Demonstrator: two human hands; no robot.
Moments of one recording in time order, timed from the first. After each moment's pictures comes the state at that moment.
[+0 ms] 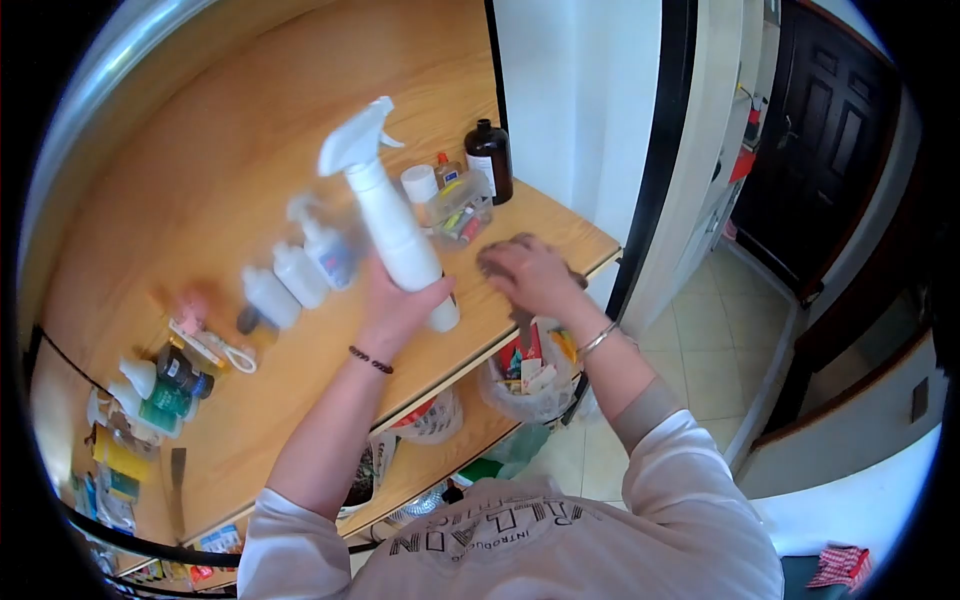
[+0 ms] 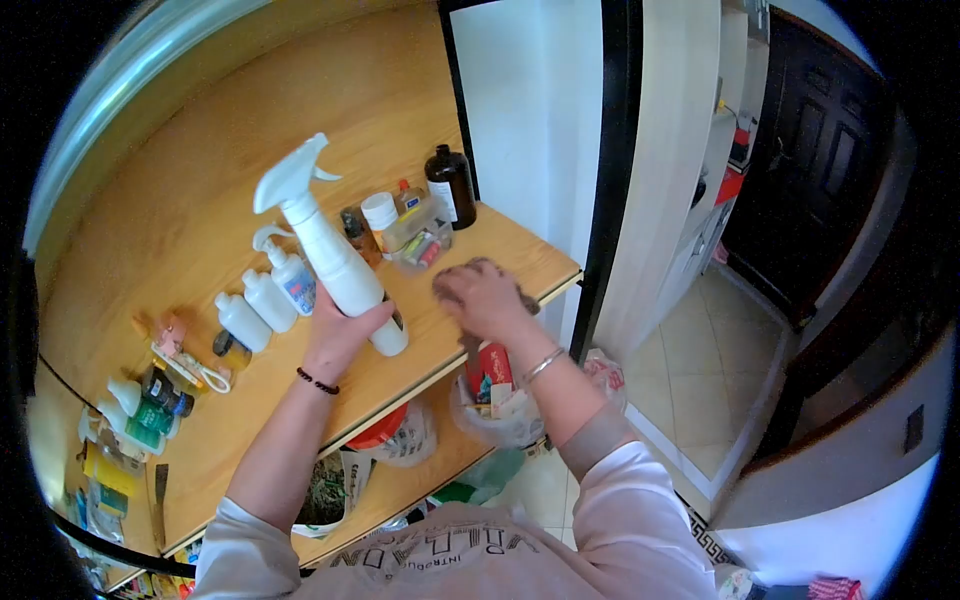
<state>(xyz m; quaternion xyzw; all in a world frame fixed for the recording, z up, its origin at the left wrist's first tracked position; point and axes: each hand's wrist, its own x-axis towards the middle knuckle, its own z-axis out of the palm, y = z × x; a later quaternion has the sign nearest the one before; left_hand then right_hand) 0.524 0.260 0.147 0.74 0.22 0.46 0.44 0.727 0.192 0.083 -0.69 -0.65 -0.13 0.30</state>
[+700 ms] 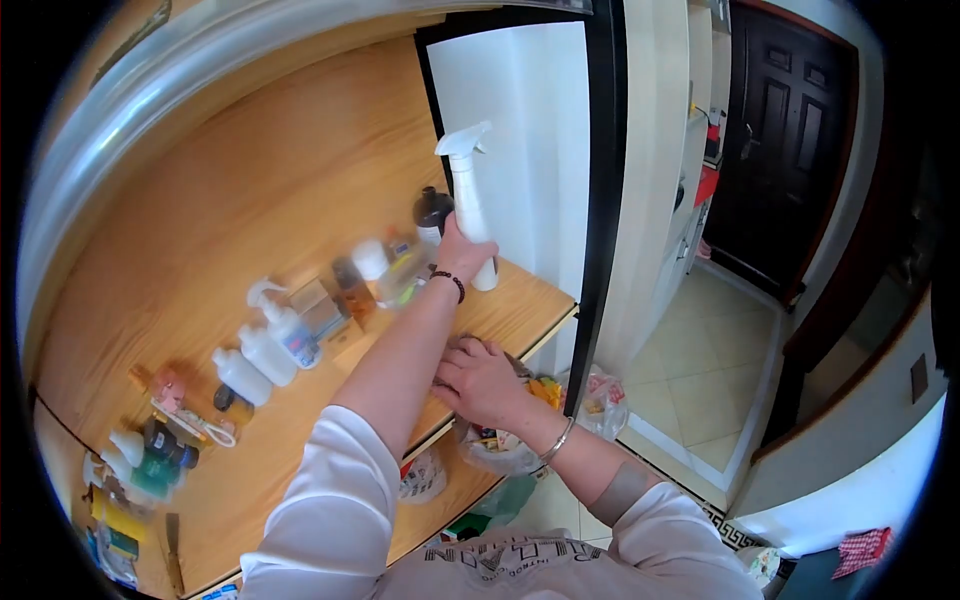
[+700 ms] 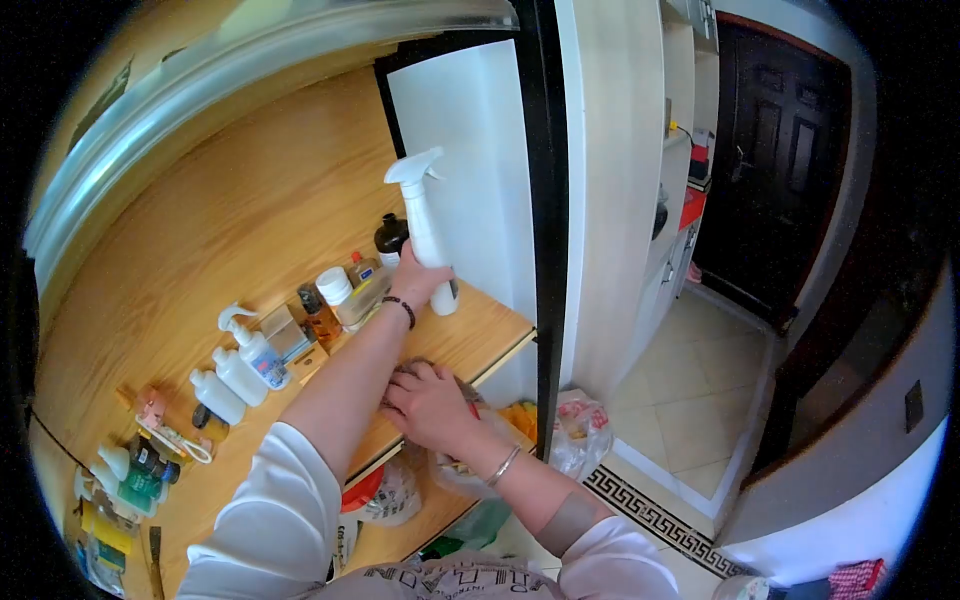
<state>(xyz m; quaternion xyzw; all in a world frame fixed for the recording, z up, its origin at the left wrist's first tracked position) 0.750 0.342 0.139 0.77 0.23 0.39 0.45 0.689 0.158 0.081 -0.60 -0.69 -0.17 0.37</state>
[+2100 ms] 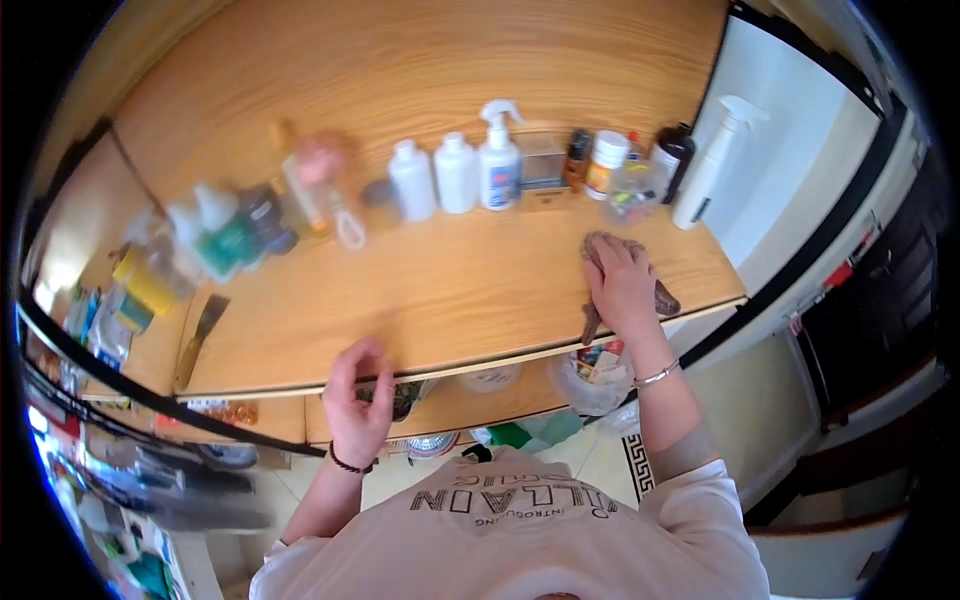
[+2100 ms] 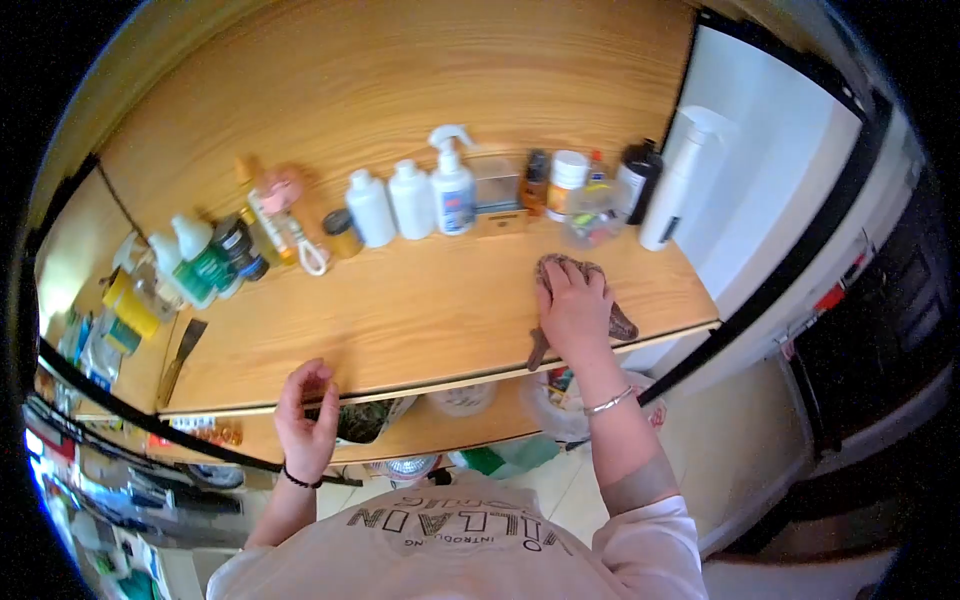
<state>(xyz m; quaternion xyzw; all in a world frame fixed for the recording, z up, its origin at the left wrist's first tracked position) 0.292 0.149 0.084 0.66 0.48 0.54 0.20 0.632 0.217 0.081 -0.71 -0.64 -0.16 0.25</state>
